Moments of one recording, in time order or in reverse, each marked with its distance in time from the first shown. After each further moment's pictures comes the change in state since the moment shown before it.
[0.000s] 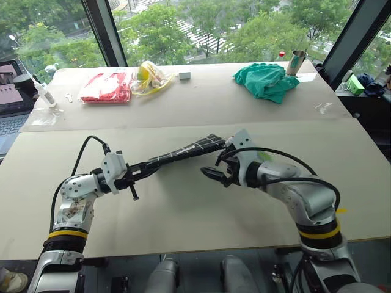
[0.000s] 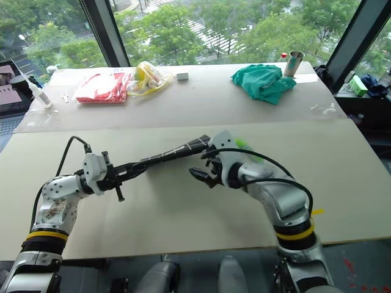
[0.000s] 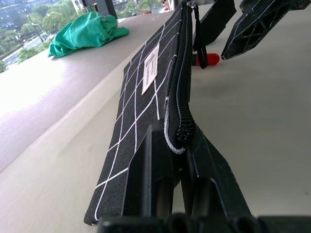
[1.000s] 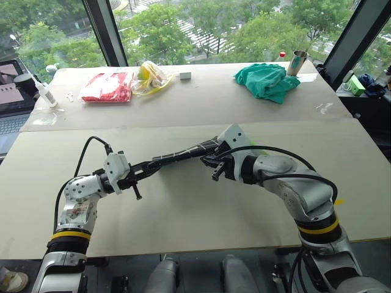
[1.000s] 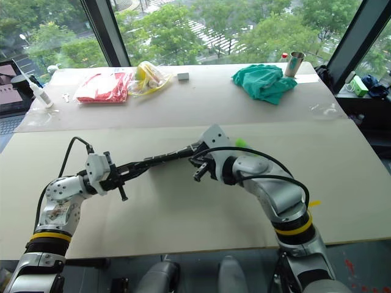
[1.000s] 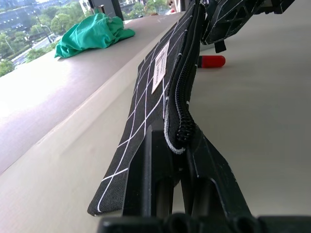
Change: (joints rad) left arm 0.002 -0.021 0.004 -0.014 0.018 0.001 0.031; right arm -0.050 -0.063 0.064 -0.016 -0.013 -0.071 0.093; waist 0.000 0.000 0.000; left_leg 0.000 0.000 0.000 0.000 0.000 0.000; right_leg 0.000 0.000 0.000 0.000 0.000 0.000
